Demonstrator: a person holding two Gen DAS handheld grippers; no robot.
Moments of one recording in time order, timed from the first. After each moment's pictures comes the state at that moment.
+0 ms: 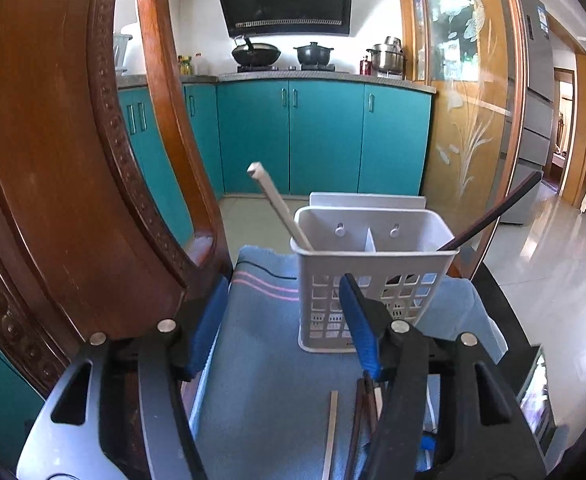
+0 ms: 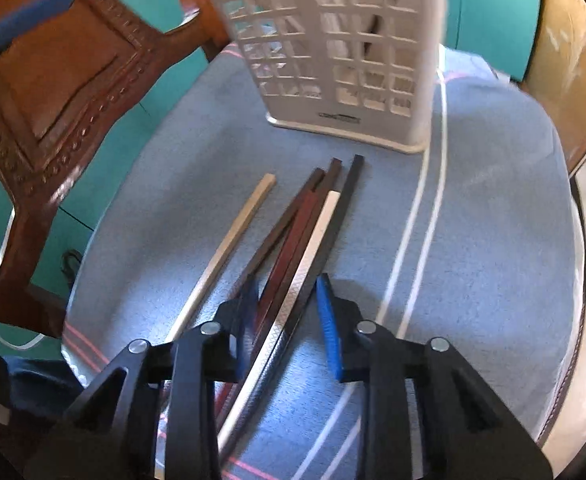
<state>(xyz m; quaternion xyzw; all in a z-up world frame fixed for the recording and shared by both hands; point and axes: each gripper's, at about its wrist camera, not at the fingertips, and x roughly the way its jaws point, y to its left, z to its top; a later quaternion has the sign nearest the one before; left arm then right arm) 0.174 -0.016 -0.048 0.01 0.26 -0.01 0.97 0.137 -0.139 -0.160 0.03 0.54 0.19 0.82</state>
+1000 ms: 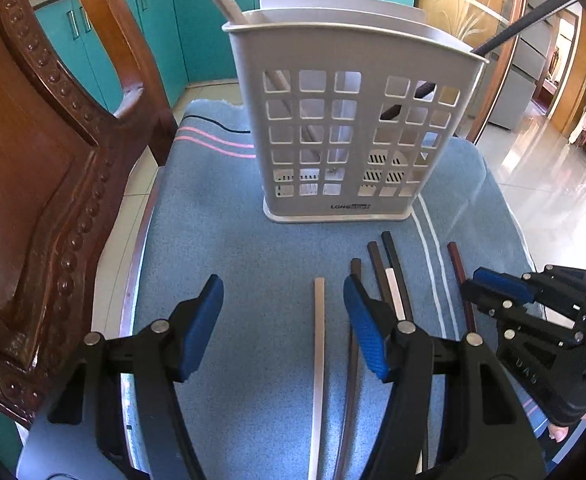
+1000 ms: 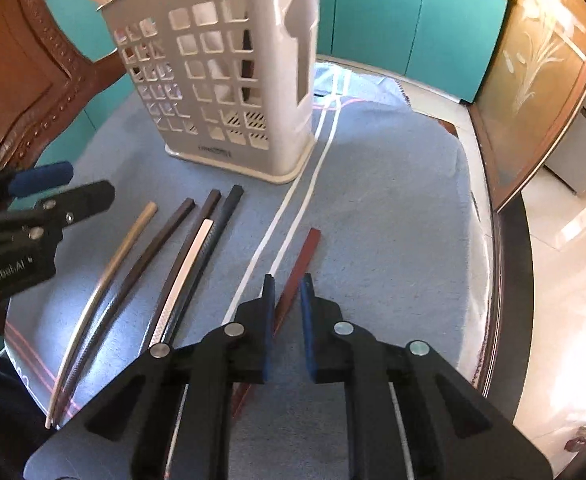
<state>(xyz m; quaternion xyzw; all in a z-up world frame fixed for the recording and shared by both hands) 0.208 -0.034 -0.136 0.04 0.46 -0.06 0.89 0.154 -0.195 -0.143 -0.04 0.50 0.10 0.86</state>
